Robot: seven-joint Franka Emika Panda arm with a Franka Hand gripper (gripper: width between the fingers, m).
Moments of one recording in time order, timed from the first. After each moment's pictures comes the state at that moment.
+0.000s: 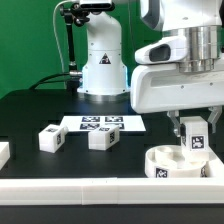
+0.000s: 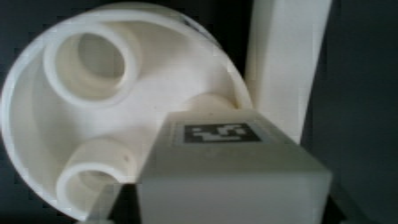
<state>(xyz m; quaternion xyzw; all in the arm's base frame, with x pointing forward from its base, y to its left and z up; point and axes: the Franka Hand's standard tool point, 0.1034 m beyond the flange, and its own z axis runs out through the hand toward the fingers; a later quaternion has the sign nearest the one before) 0.597 0.114 0.068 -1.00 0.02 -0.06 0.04</state>
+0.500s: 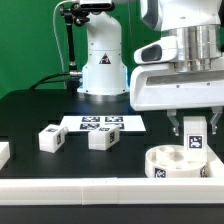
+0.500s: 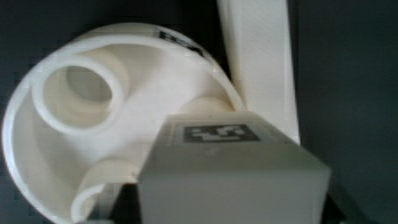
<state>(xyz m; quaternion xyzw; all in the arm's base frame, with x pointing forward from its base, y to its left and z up) 0.599 0.114 0.069 -0.98 0.17 -0.06 0.06</state>
